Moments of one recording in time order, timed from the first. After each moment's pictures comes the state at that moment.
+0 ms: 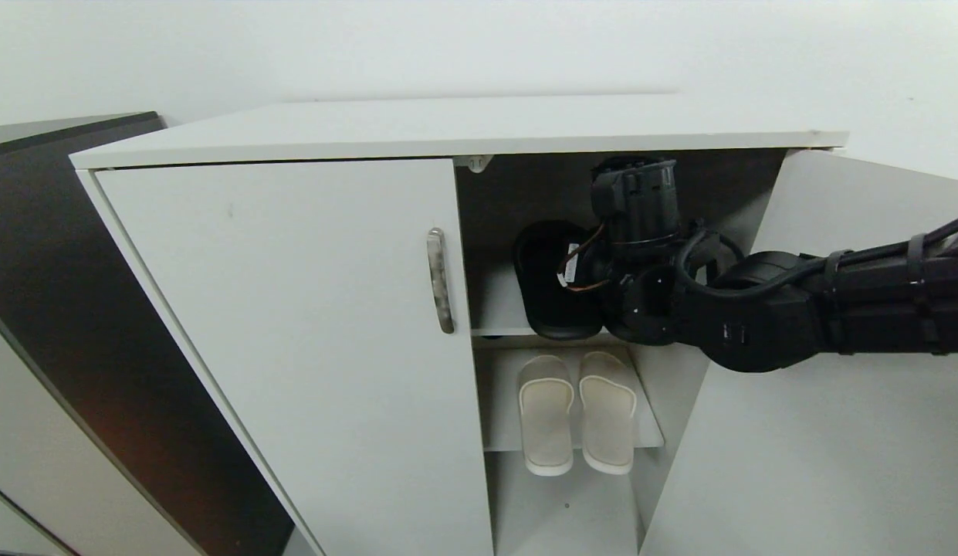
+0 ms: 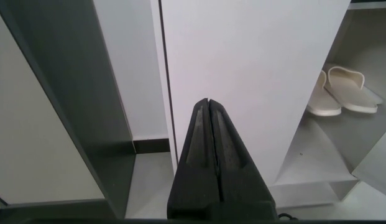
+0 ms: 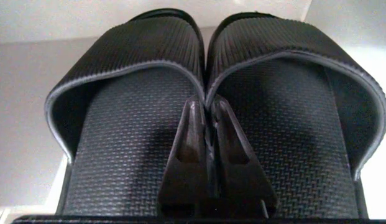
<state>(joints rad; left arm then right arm) 0.00 0.00 0.00 0.00 -0.02 0.02 0.74 2.00 -1.53 -0.26 -0.68 0.29</state>
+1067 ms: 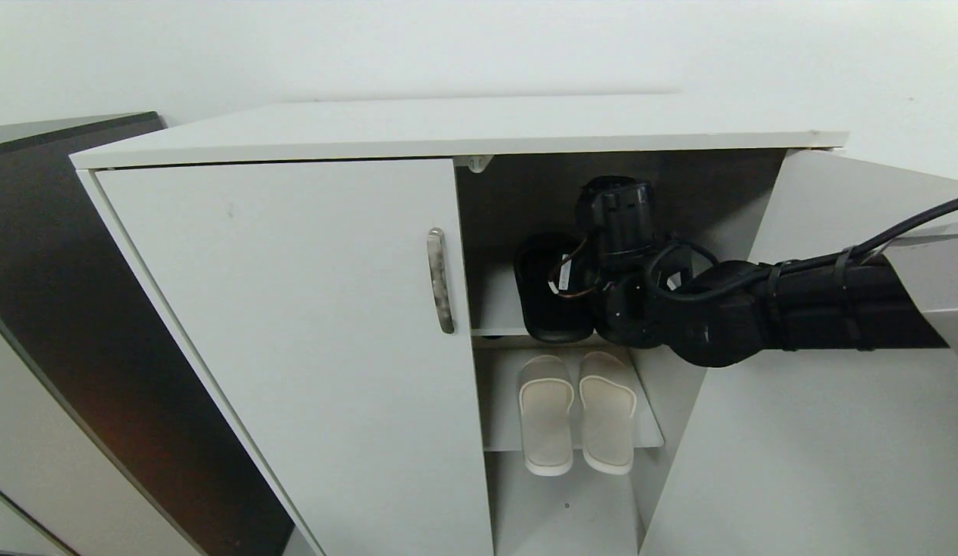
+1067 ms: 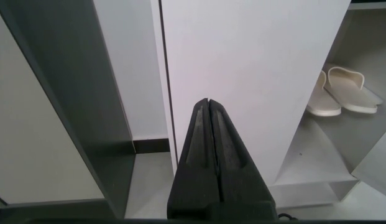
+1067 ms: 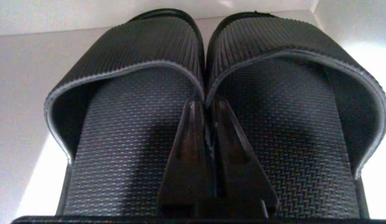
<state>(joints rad) 0.00 0.00 0.00 0.00 -0.02 0.02 0.71 2.09 -1.59 -0.25 -0.66 0.29</state>
